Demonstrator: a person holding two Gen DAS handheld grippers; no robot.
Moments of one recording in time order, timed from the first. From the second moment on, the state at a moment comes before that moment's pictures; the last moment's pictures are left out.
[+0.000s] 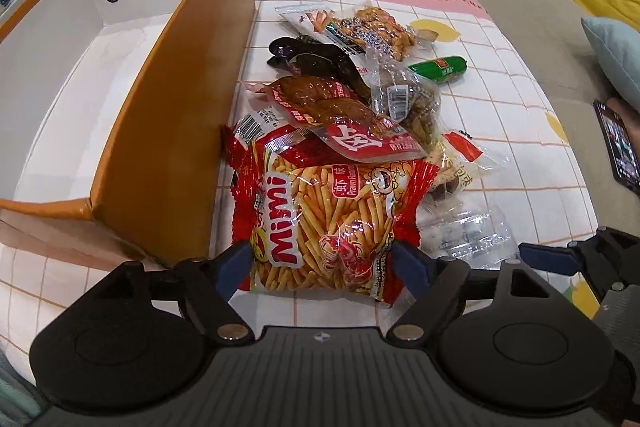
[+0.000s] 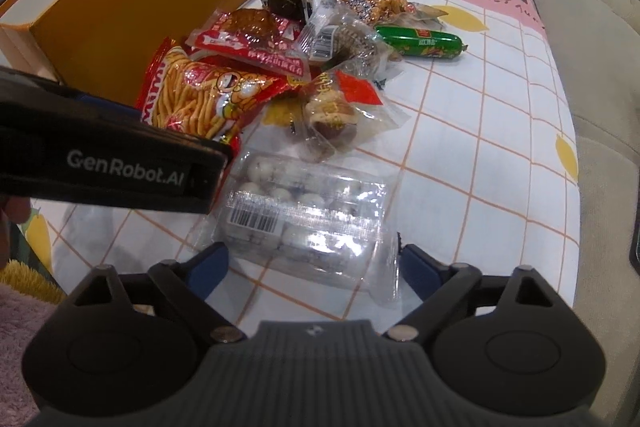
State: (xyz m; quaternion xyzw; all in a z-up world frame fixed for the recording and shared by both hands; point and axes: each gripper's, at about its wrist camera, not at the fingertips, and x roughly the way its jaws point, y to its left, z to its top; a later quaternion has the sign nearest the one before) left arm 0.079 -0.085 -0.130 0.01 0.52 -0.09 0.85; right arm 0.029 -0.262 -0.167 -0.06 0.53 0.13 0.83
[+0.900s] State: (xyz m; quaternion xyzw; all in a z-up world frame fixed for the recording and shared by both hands) left arm 0.056 -0.065 -0.111 0.00 0.54 -0.12 0.83; right arm 0.011 -0.243 -0.152 -0.23 0.44 0.22 0.84
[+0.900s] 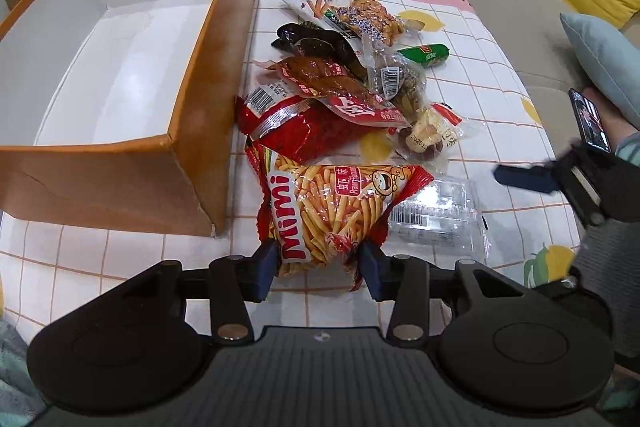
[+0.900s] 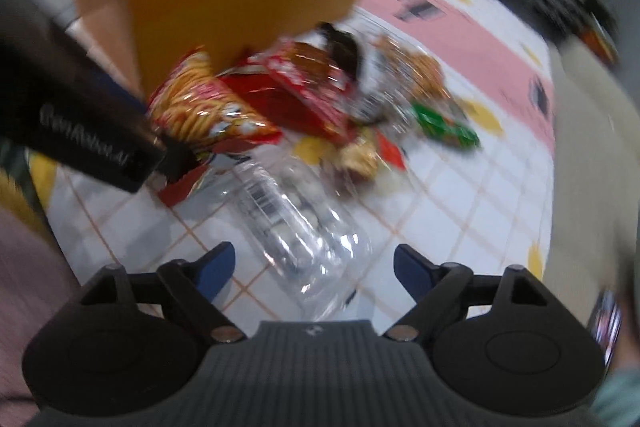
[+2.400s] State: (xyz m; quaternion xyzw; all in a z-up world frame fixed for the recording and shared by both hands) left arm 0.035 -0.037 -0.016 -0.07 0.45 -0.13 0.88; right arm 0.011 -0.258 -0.078 -0.01 0.45 0.20 0.87
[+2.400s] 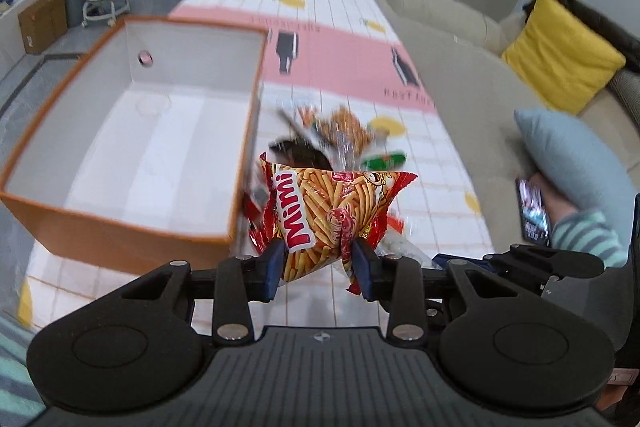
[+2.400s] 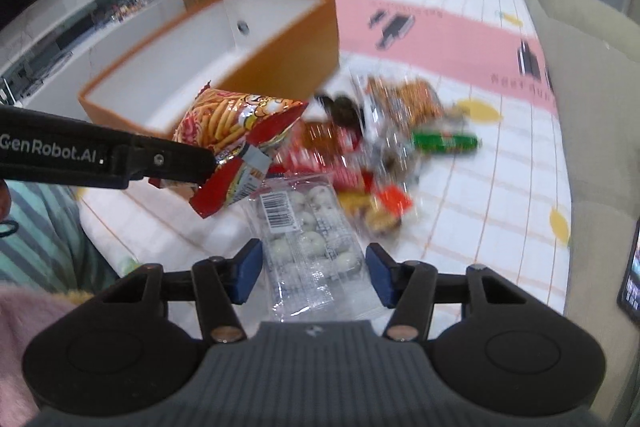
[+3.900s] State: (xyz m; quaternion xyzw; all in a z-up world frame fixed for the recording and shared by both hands) left arm 0.153 0.094 -0.032 0.00 0.54 -0.03 0.84; right arm 0.156 -0.050 -0.082 -0.25 0.47 0.33 0.78
